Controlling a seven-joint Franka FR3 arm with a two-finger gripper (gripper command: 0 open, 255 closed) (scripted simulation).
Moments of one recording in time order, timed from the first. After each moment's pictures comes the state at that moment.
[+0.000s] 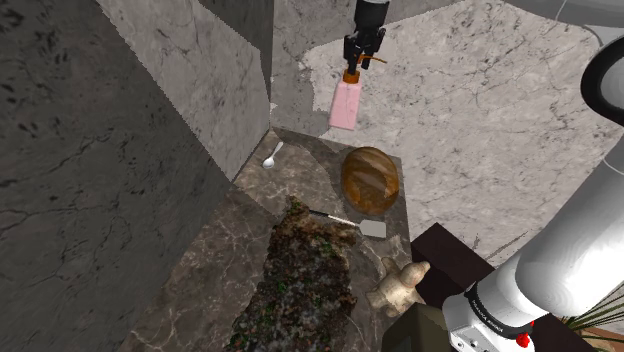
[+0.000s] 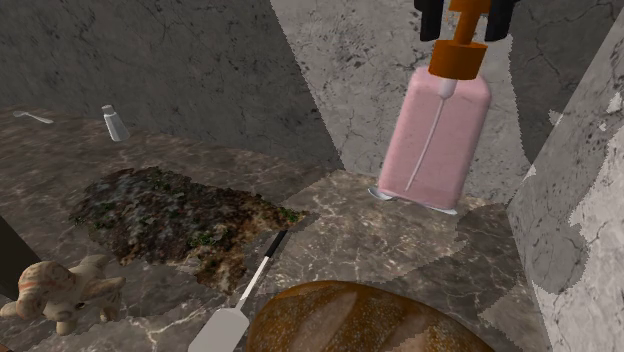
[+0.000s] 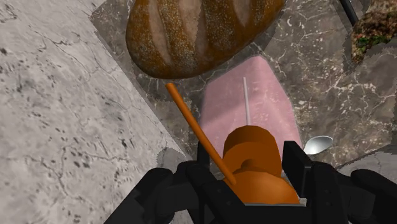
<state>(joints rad) -0.05 0.15 0.13 -1.39 -0.16 1.58 -0.03</state>
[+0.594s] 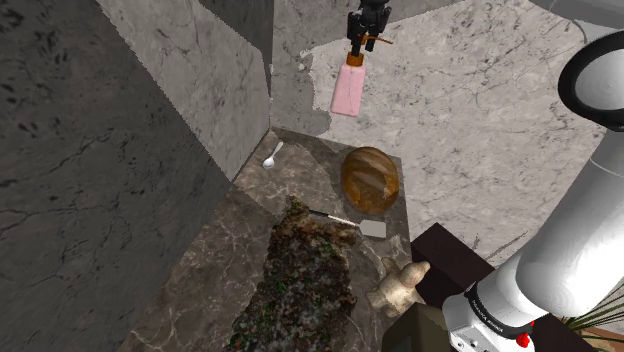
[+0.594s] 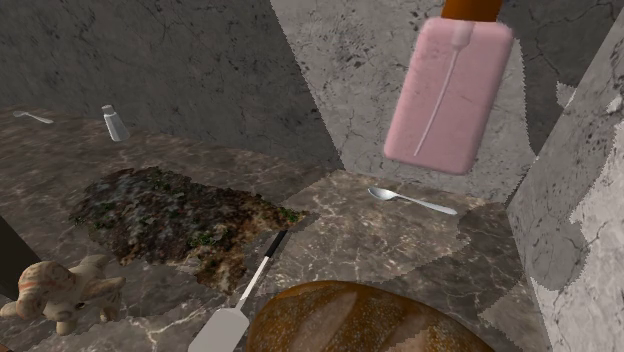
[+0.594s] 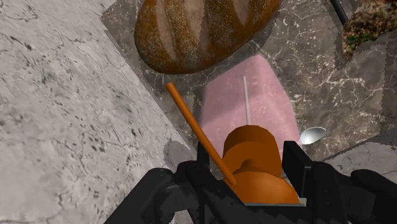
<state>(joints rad) -0.04 0.22 0.13 -1.16 -0.17 1.43 -0.05</state>
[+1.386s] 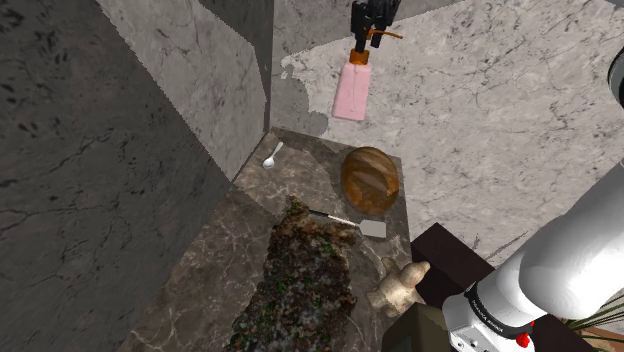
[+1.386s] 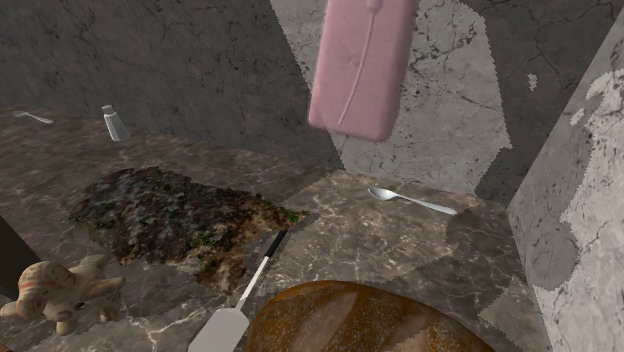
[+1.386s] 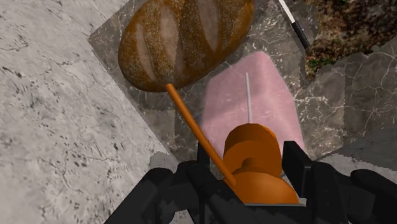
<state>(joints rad) 0.02 0.06 0.17 -1.29 -0.15 1.39 0.05</state>
